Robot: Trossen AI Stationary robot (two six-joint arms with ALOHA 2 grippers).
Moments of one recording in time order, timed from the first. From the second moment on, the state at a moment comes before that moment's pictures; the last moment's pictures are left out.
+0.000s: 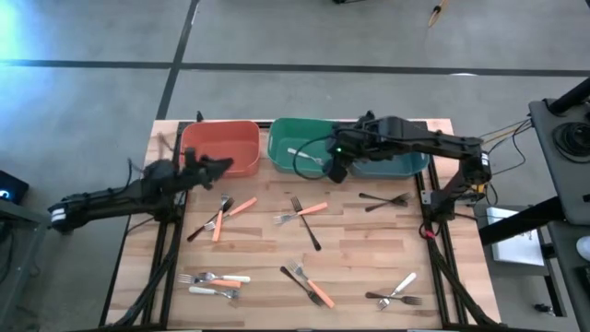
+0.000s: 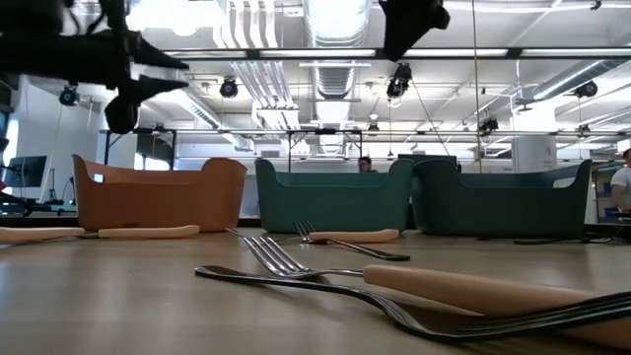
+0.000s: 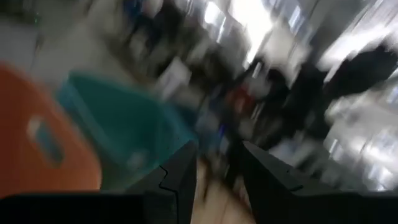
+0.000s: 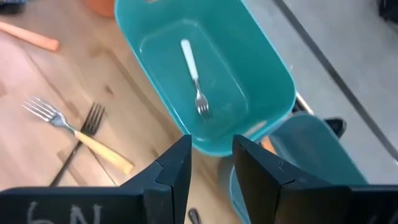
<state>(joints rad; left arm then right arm) 0.28 0.36 0.20 0.15 -0.13 -0.78 -0.11 1.65 1.86 -1.33 0.39 0.42</state>
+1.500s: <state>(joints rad) 0.04 1.47 0.71 -0.50 -0.12 -0.41 -0.11 1.35 1.37 -1.36 0.39 0.58</state>
